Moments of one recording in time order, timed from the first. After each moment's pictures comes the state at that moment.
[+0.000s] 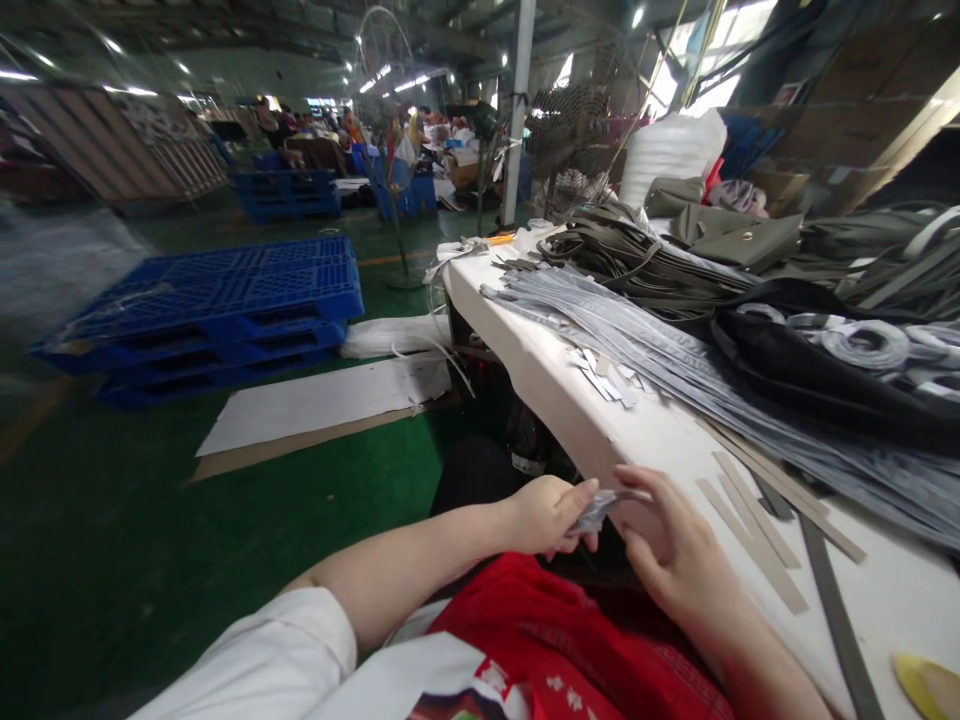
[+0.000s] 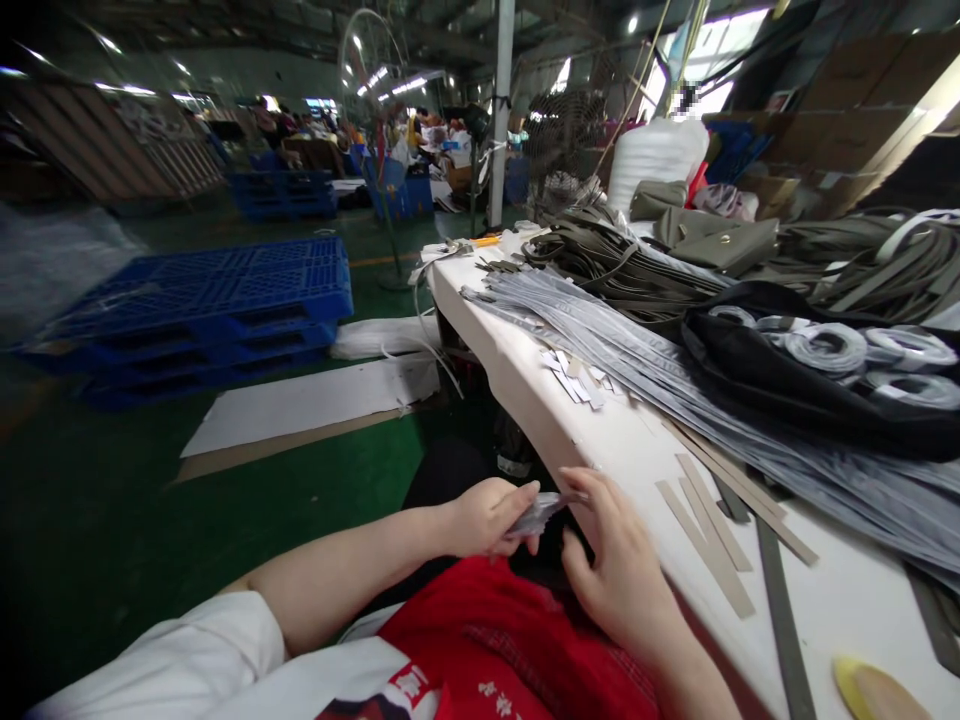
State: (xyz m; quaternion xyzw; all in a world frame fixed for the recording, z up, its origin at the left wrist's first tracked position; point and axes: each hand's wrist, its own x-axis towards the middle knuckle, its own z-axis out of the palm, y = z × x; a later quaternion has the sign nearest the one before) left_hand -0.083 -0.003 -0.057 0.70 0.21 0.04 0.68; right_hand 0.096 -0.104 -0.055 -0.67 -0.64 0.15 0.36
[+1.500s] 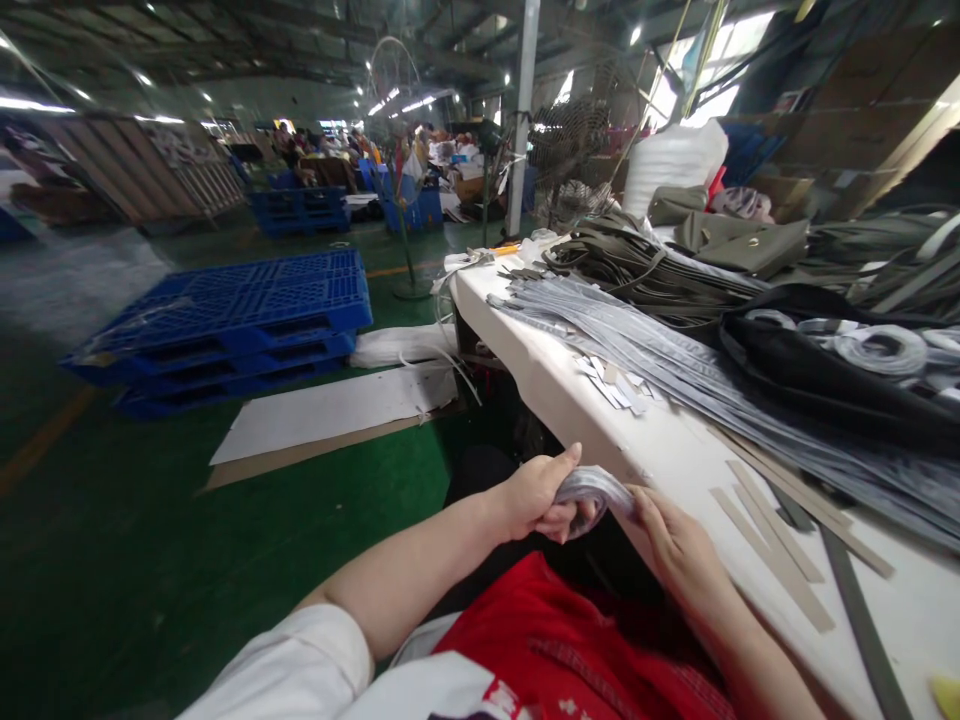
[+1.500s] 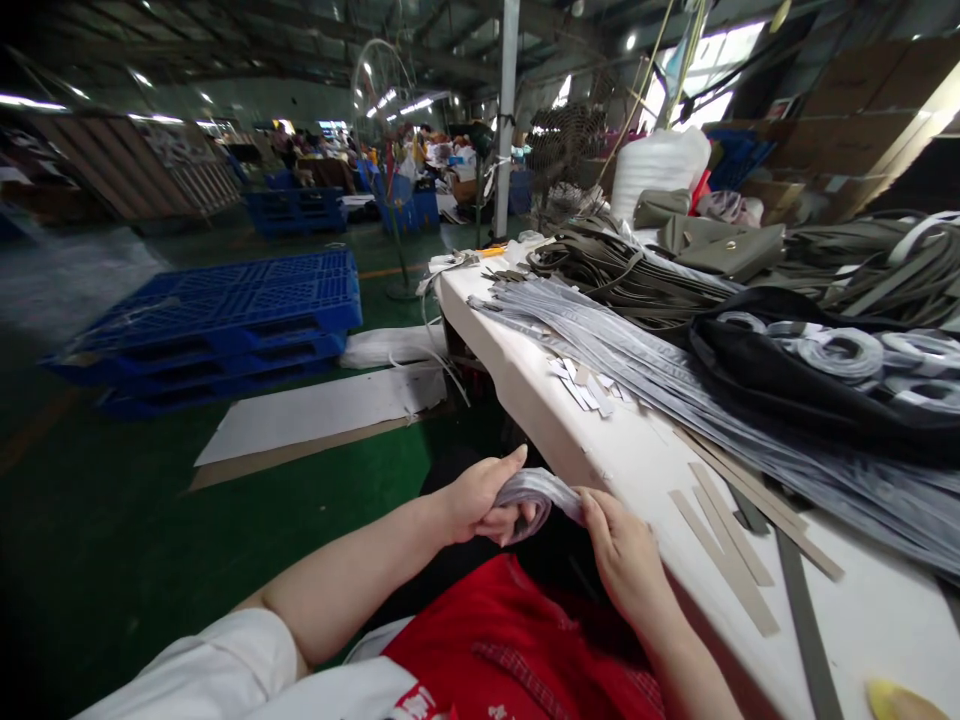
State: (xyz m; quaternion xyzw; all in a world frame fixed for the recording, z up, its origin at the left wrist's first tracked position) left_hand -0.083 0.024 -0.065 0.50 0.24 0.11 0.82; right_hand 0.108 -0.089 -0.095 -0.70 -0.58 0.23 0.34
